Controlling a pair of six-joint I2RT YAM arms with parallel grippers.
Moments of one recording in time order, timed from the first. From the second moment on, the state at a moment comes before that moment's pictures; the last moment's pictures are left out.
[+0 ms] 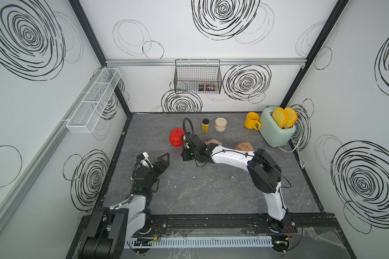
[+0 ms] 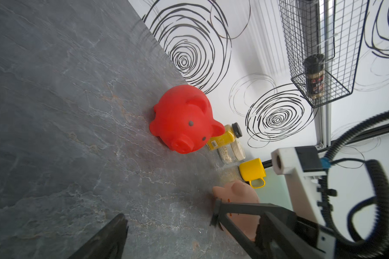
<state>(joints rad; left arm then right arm) 0.00 1.12 0.04 0.86 0.29 -0.98 0.92 2.13 1.58 -0.25 -0.01 0.60</state>
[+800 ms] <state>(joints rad) 0.03 1.15 0.03 0.89 0.33 -1.01 0.88 2.35 1.80 -0.20 -0.10 0.63</state>
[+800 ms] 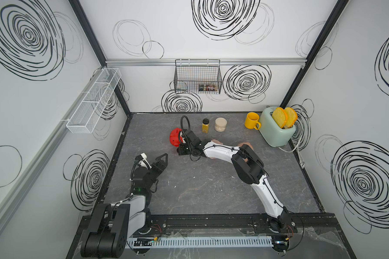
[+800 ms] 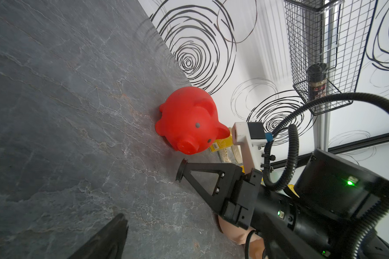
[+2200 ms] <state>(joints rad) -0.02 1.10 0.05 0.85 0.32 -0.98 0.89 2.28 1.74 -0.21 -0.11 0.60</state>
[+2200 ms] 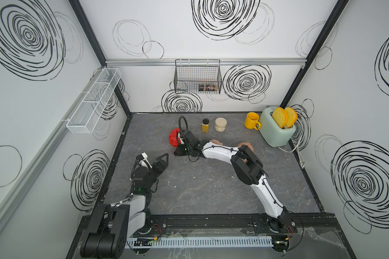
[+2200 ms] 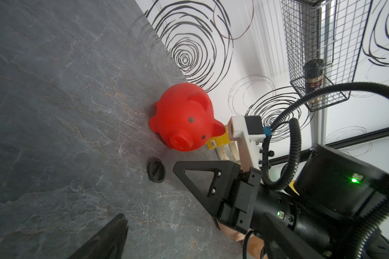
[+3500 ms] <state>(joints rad) -0.52 1.54 0.50 0.70 0.42 -0.68 0.48 1.78 1.14 -0.11 -0.12 0.47</state>
